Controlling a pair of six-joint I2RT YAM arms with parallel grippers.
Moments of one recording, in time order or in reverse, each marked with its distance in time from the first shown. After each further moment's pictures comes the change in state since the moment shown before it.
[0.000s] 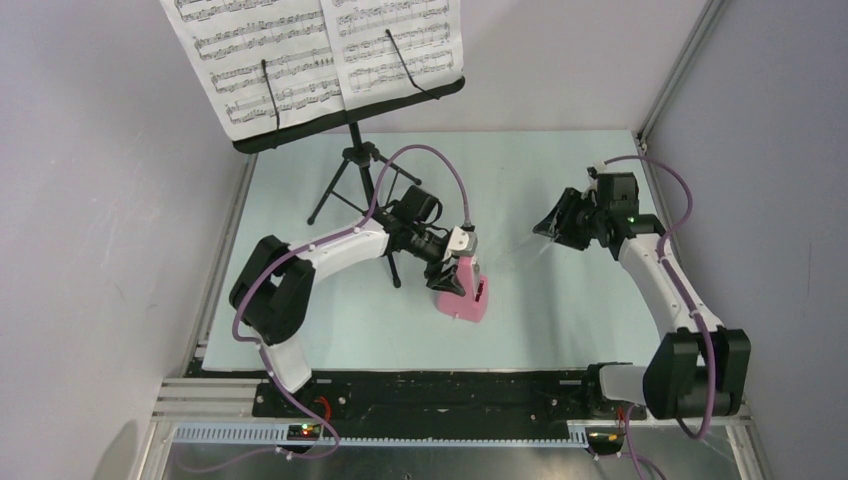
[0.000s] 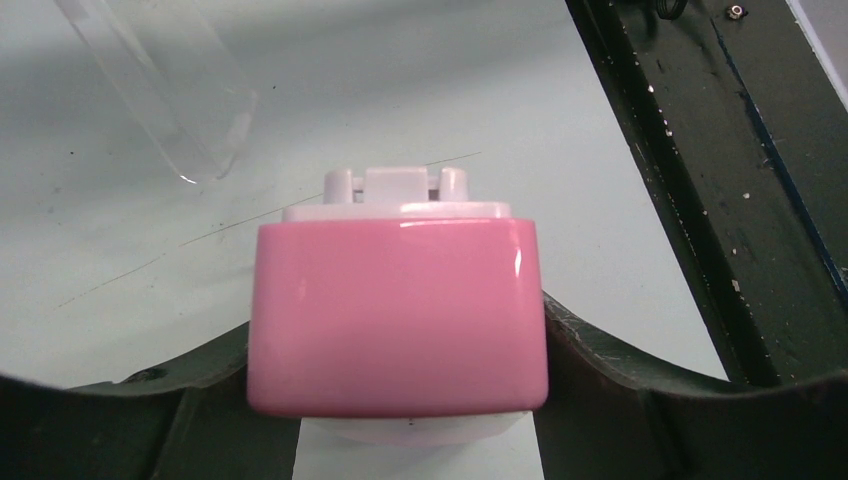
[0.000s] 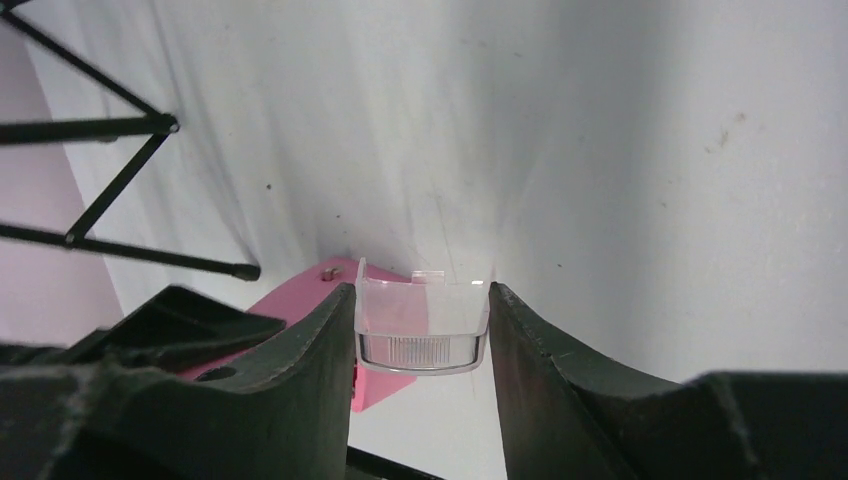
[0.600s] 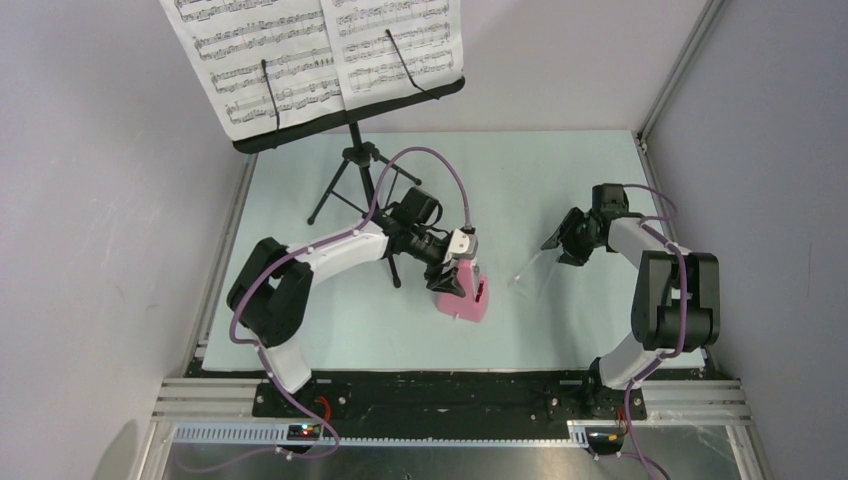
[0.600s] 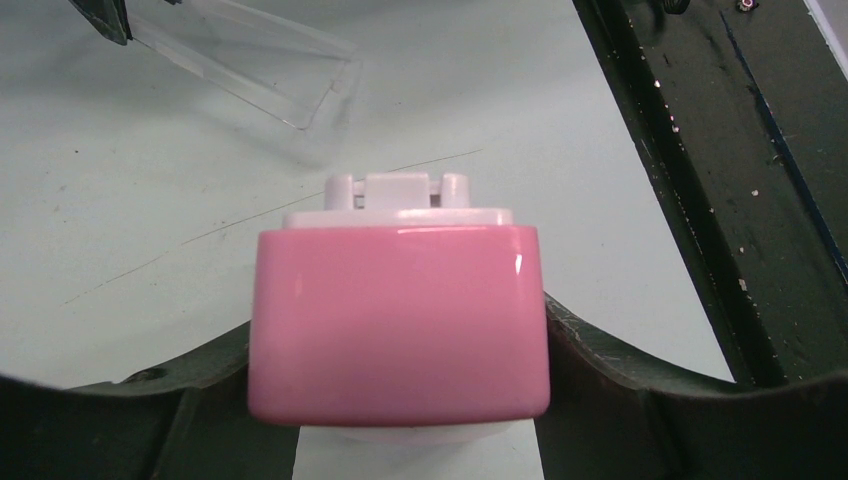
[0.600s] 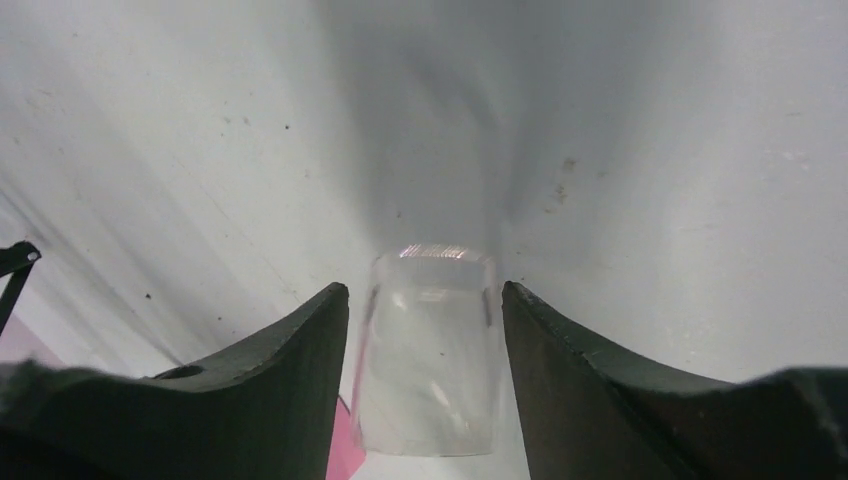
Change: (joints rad) left arm -0.010 -0.016 -0.021 0.021 -0.027 -0.003; right arm -0.119 0.365 -0.062 0.126 0.048 0.120
